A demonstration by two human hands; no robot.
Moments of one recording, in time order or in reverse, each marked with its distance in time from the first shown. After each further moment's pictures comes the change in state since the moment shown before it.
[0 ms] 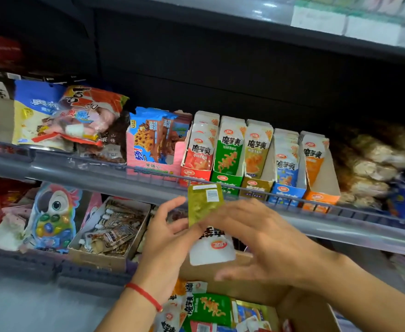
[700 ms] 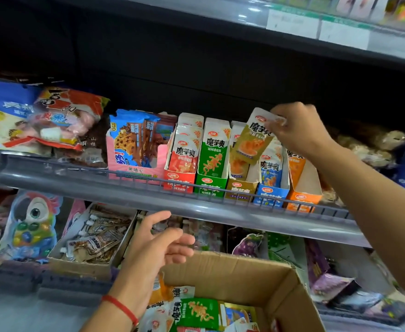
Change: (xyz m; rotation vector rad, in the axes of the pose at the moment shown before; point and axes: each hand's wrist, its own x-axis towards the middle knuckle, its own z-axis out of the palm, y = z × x) left_hand 0.006 -0.007 -0.013 0.099 -0.066 -0.058; right_hand 0.044 0.166 -0.085 -0.156 0.346 0.776
